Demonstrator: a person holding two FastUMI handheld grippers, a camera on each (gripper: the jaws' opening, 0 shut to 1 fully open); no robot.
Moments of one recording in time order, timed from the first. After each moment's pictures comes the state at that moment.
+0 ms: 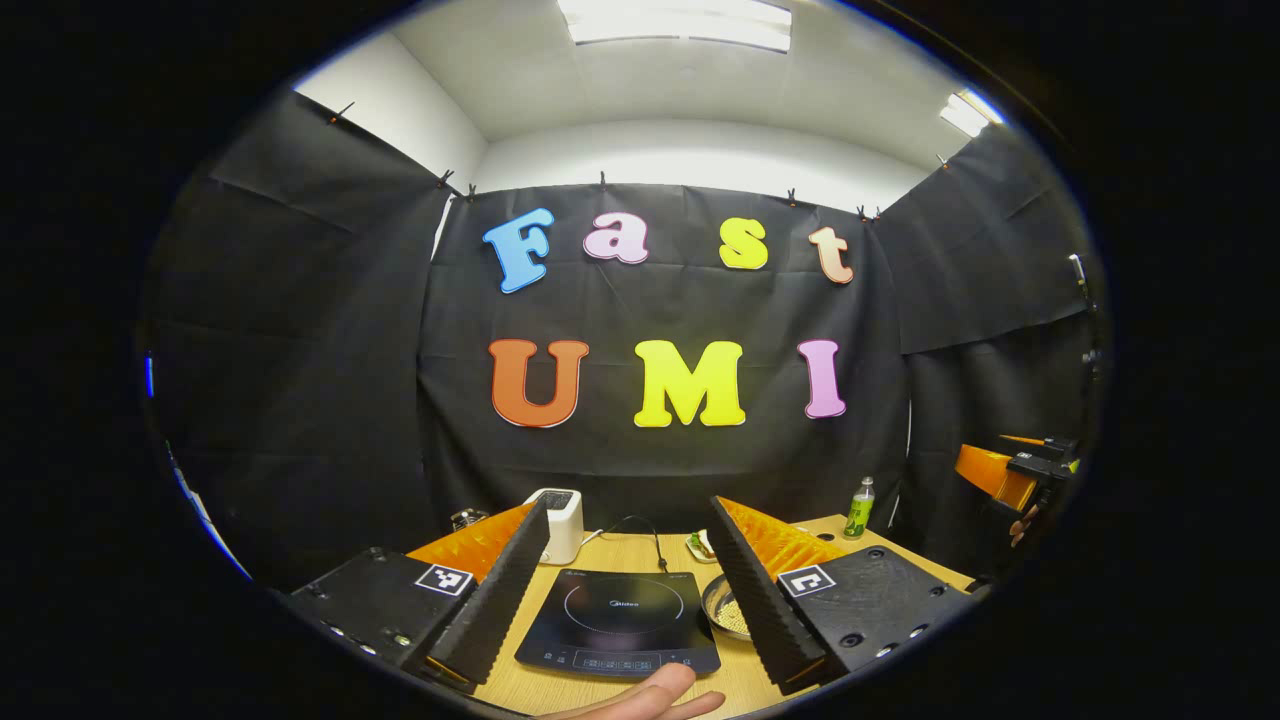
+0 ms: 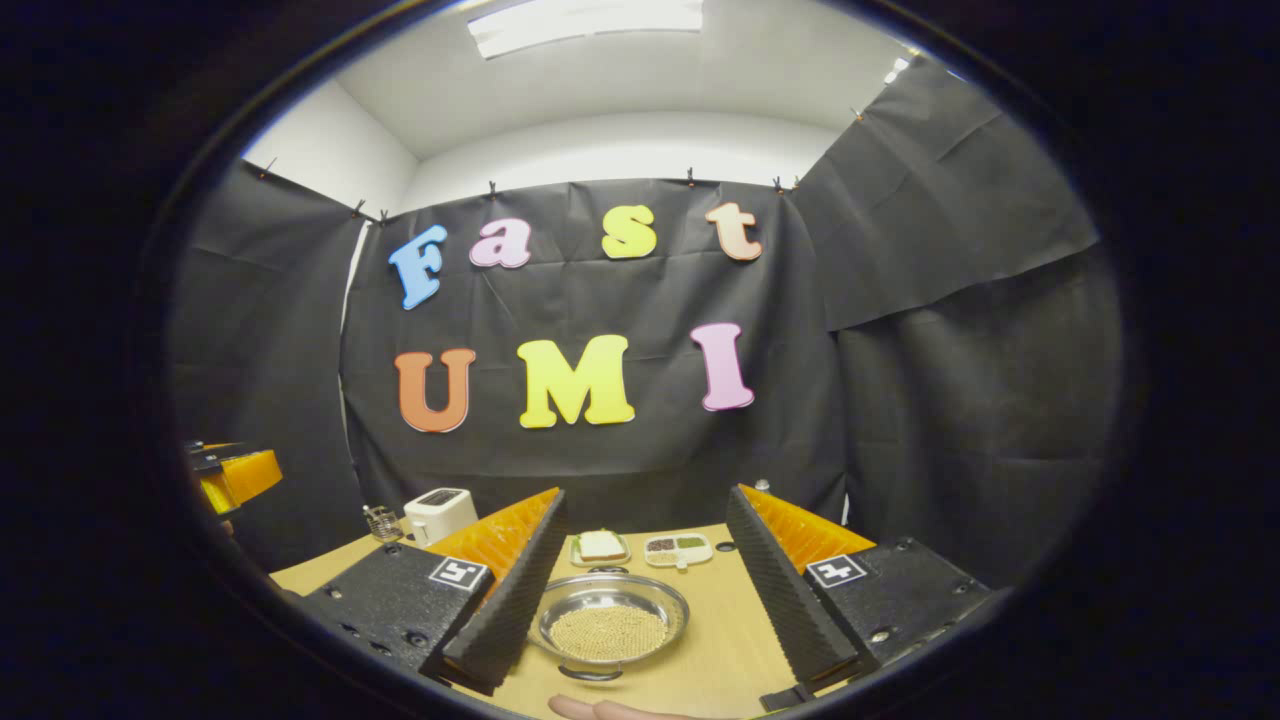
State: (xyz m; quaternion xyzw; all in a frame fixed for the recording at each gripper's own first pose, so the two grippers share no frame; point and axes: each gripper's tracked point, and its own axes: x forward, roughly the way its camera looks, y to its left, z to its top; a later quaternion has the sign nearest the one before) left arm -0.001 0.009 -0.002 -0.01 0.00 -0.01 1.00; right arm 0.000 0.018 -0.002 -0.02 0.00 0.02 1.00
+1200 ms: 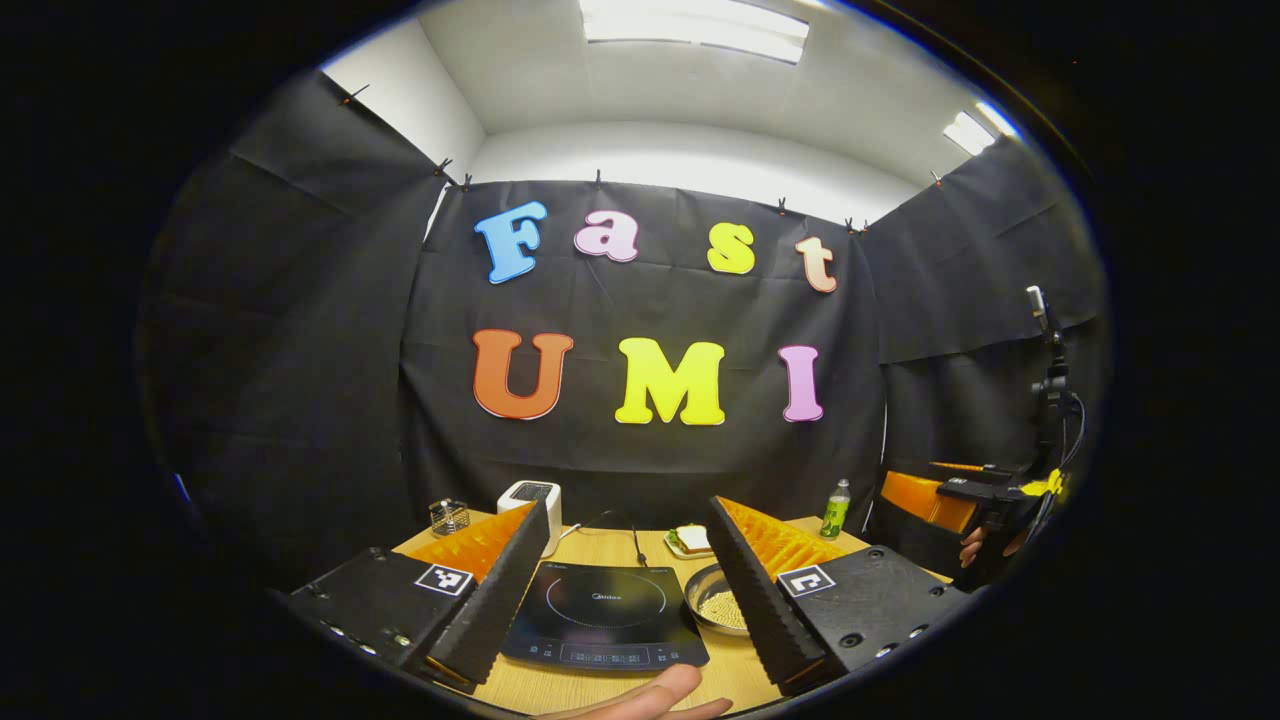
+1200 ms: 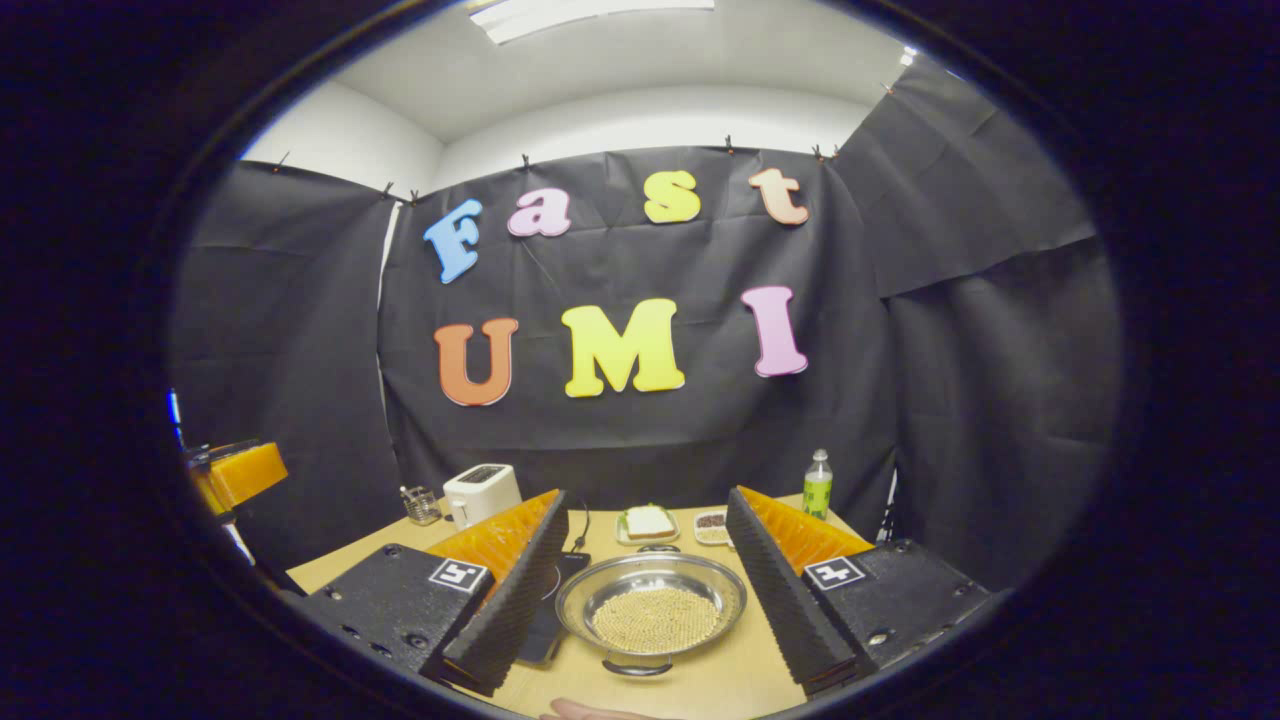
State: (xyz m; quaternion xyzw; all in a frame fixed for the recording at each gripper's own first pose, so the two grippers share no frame) left arm -0.013 0.013 -0.017 -0.04 0.00 -0.04 1.00; right arm 0.026 0.067 -0.057 -0.01 0.07 0.09 0.99
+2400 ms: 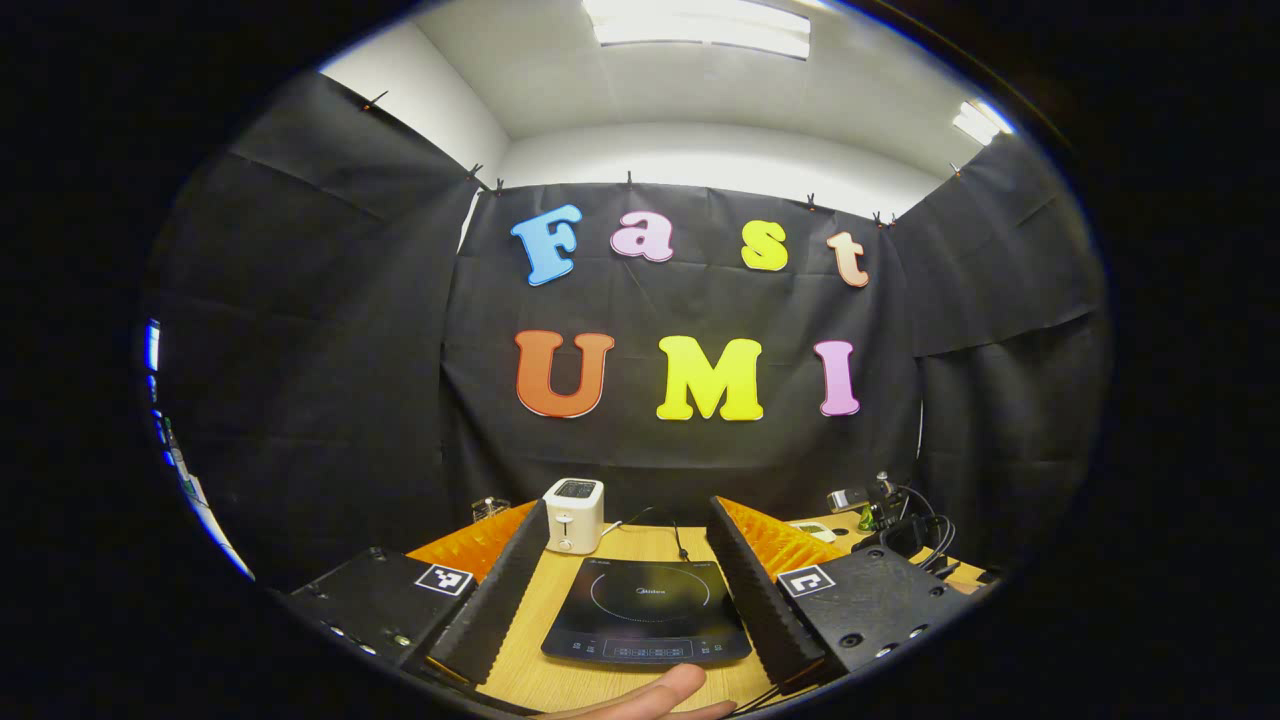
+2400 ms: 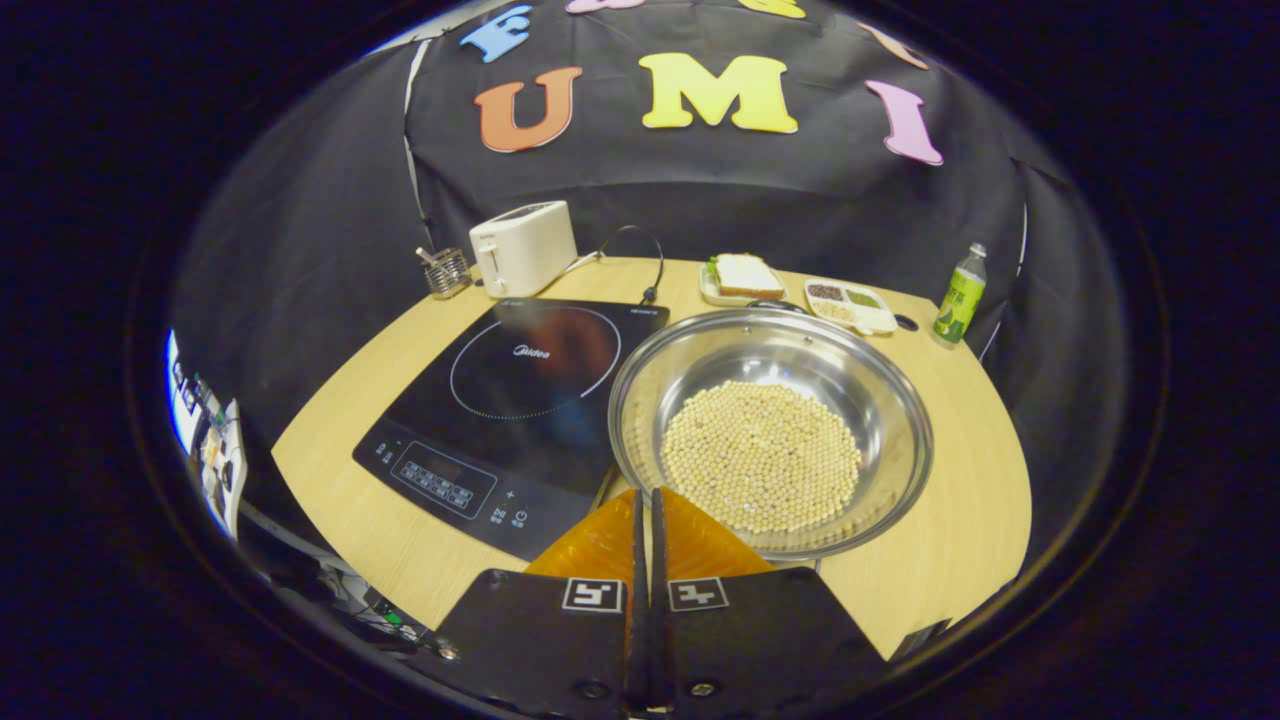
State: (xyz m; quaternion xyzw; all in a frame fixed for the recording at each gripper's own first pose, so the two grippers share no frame) left arm -0.026 0.057 -0.030 -0.03 0.00 0.02 1.00; right arm 0.053 0.141 -0.317 -0.09 0.41 0.16 0.89
